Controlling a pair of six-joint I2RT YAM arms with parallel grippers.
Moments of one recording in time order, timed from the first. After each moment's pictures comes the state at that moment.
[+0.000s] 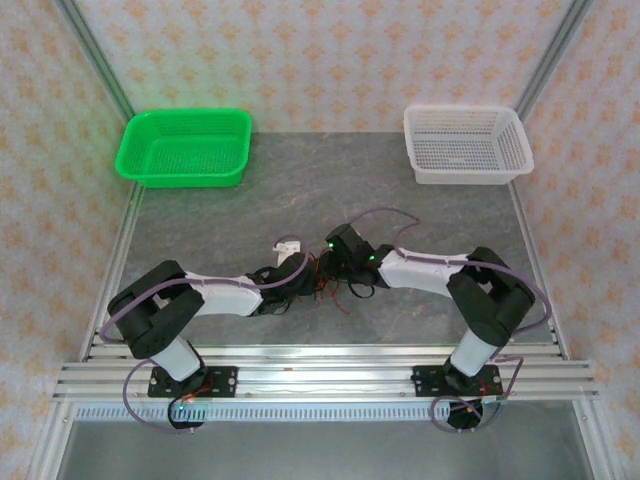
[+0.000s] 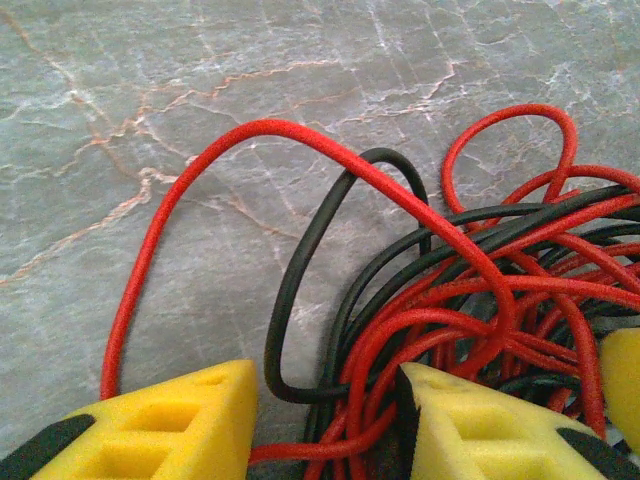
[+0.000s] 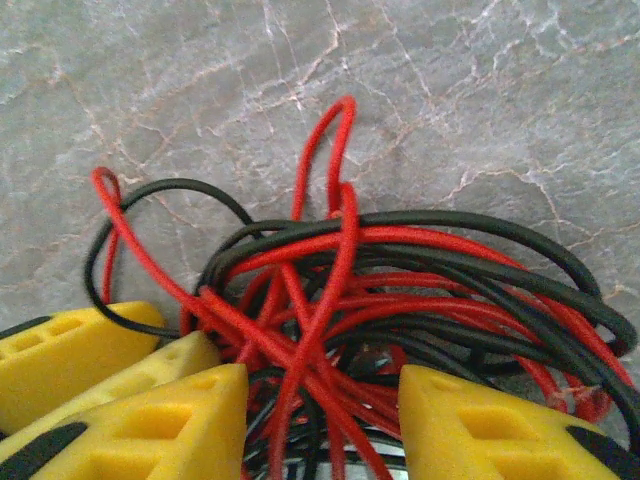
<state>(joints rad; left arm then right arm) -0.80 1.60 0.61 0.09 -0.34 -0.78 0.81 1.67 0.90 -0.19 -0.01 0.87</state>
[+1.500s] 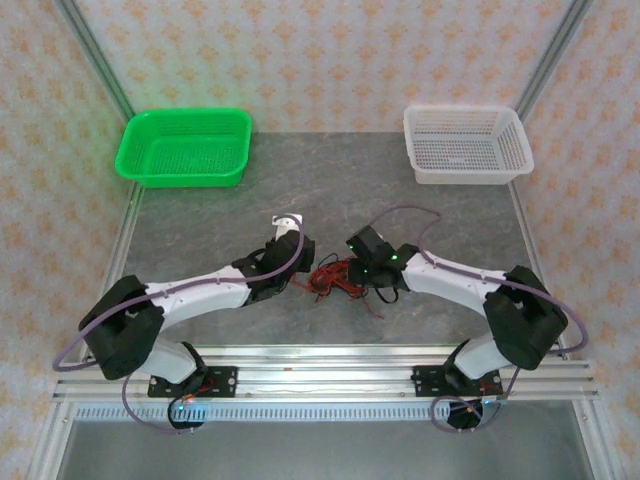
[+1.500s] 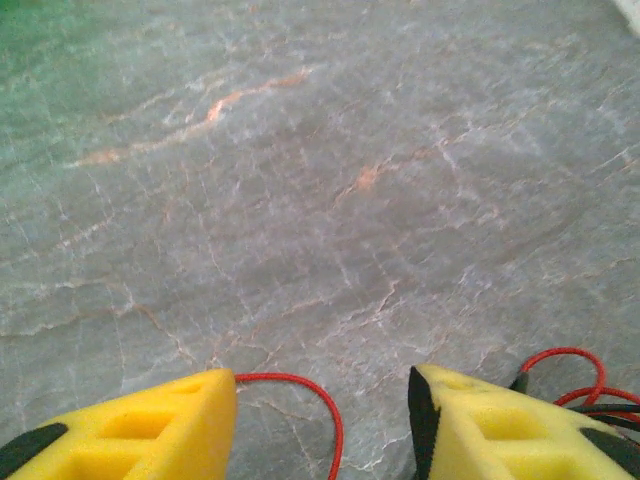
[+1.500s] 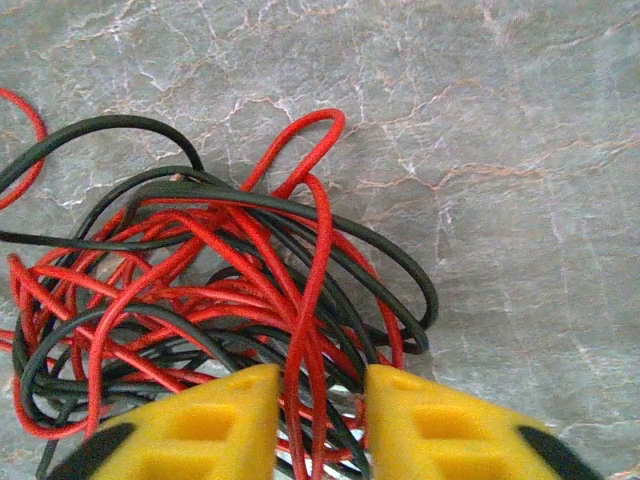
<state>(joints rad) -0.78 1.41 0.76 -0.04 -0.49 -0.52 0.75 1.45 0.83 -0.47 0.06 0.71</state>
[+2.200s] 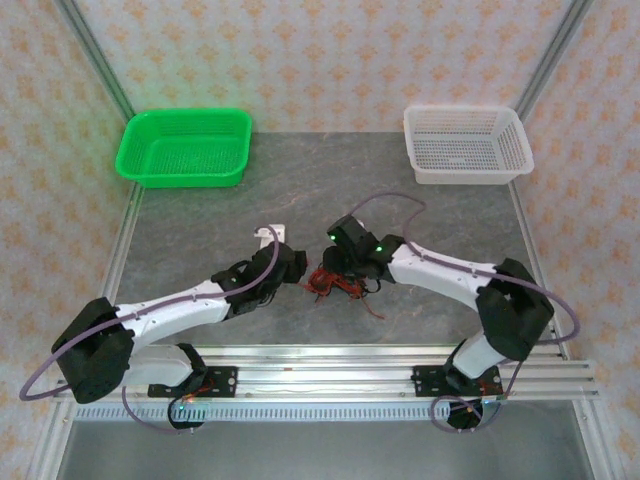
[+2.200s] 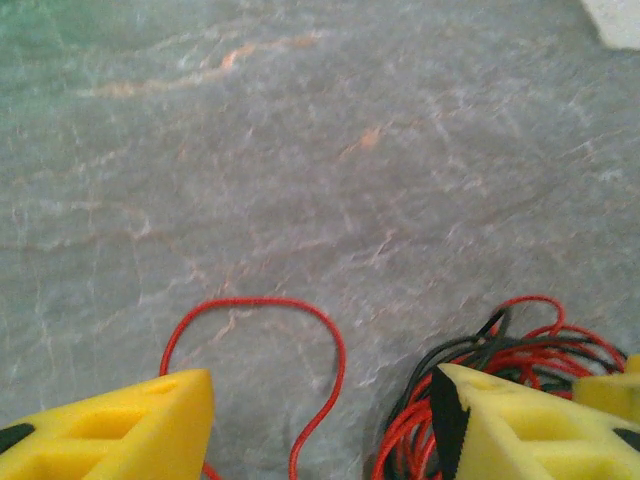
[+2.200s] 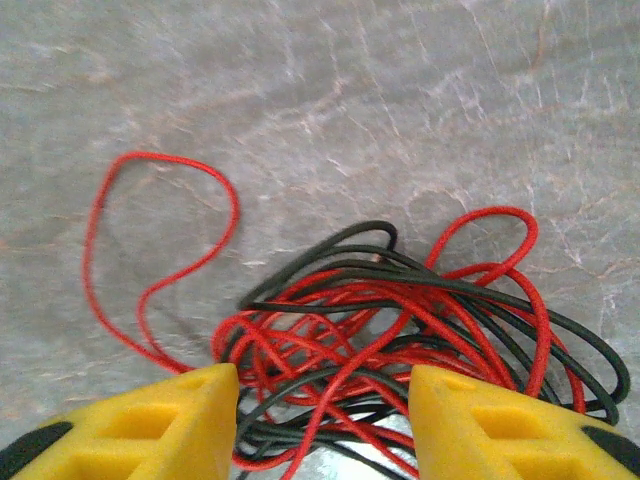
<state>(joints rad) -0.78 1.25 0.62 -0.09 -0.42 -0.66 0.82 1.56 1.00 -0.46 0.07 0.76</state>
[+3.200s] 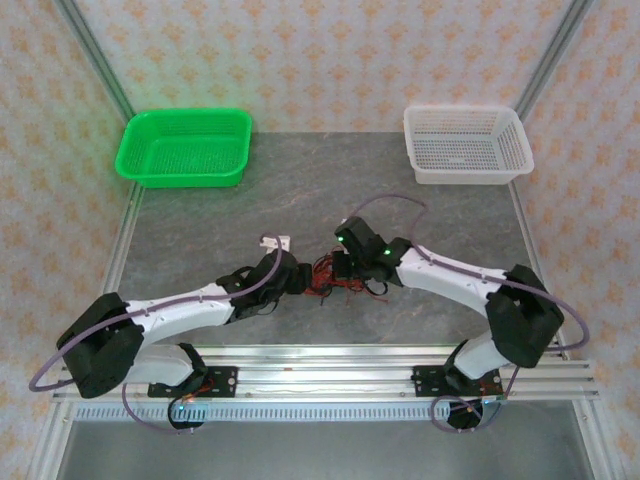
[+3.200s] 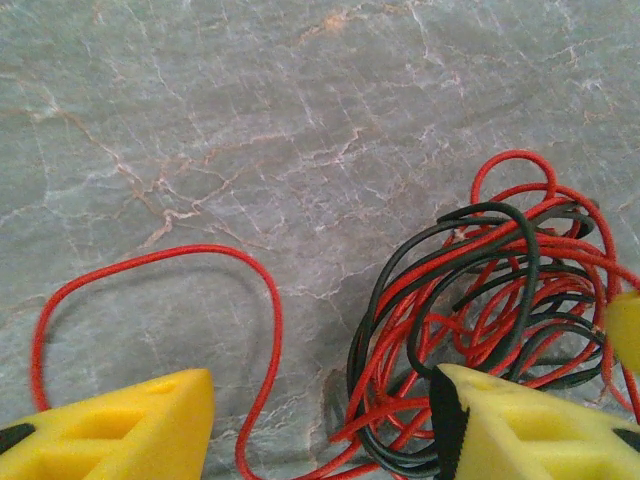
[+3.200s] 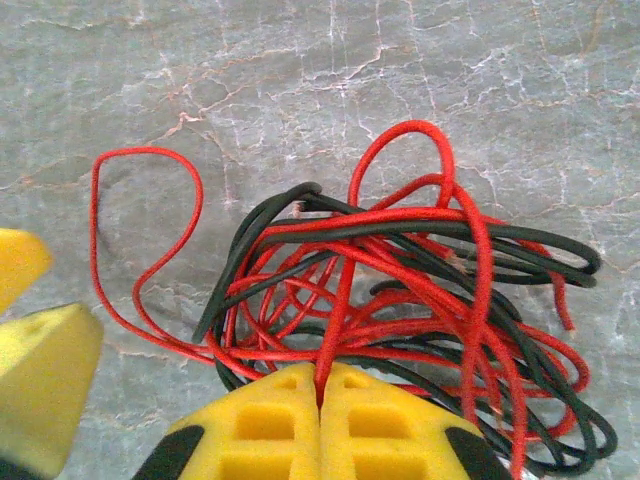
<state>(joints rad) -0.80 1.29 0.58 -0.06 -0.28 -0.73 0.79 1.47 0.93 -0.43 -0.04 0.63</state>
